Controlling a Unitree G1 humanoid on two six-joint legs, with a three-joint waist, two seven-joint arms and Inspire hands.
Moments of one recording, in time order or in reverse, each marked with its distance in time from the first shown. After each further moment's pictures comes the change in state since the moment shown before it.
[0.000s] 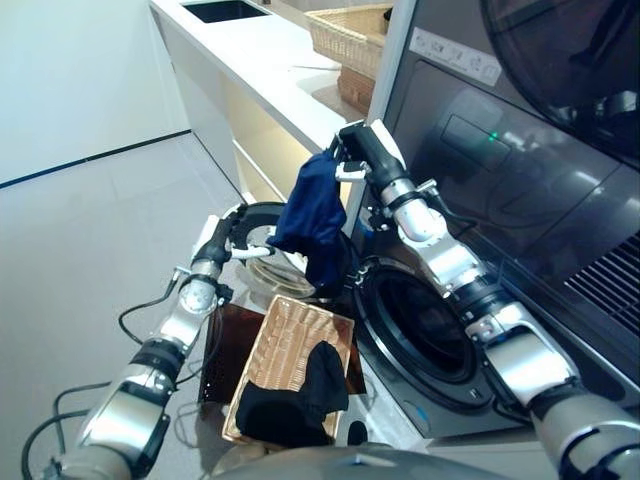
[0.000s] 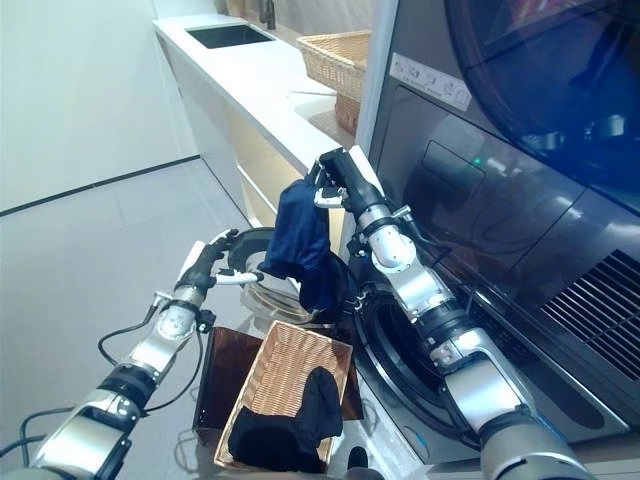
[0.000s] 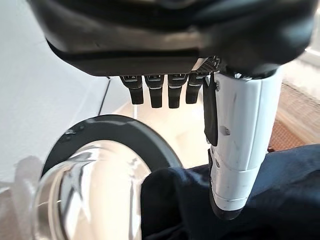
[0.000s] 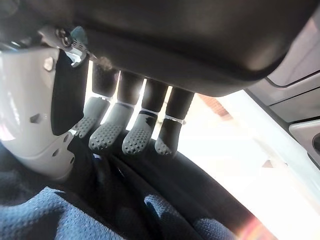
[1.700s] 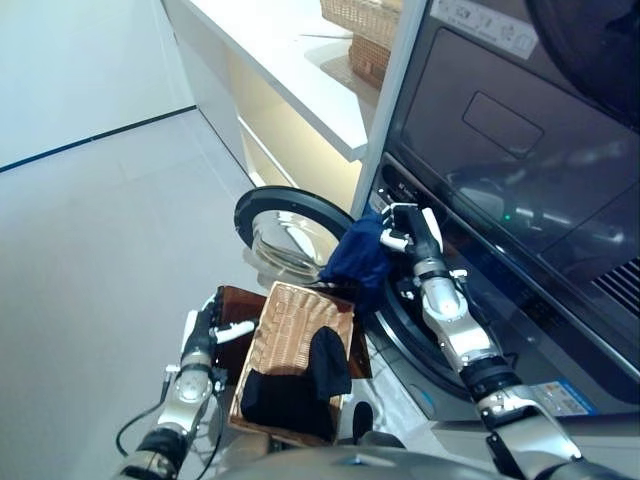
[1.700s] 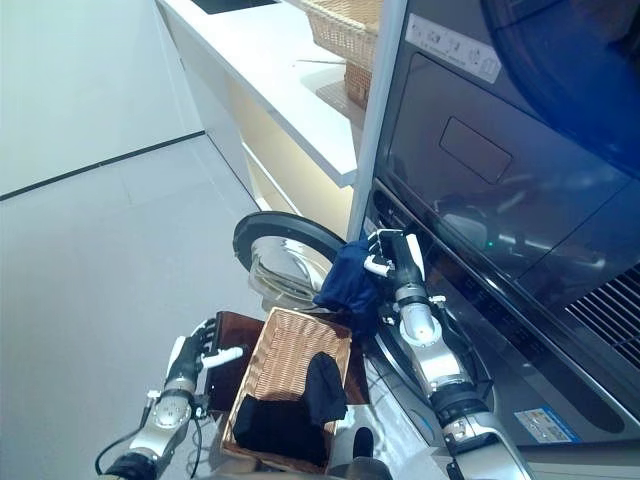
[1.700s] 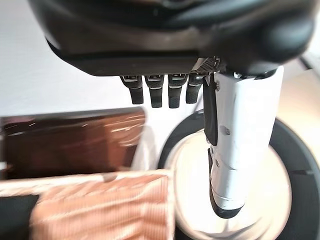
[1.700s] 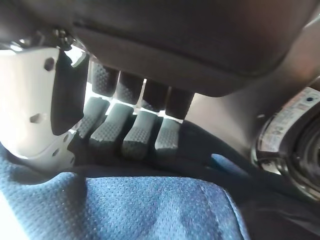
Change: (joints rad) left arm 0.358 -0.099 0.102 0.053 -0.104 -0.075 0.065; right arm 0.430 0.060 -0.213 -0.008 0.025 -0.065 -0.092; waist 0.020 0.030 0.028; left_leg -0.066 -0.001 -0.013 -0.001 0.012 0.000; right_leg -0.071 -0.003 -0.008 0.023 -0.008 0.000
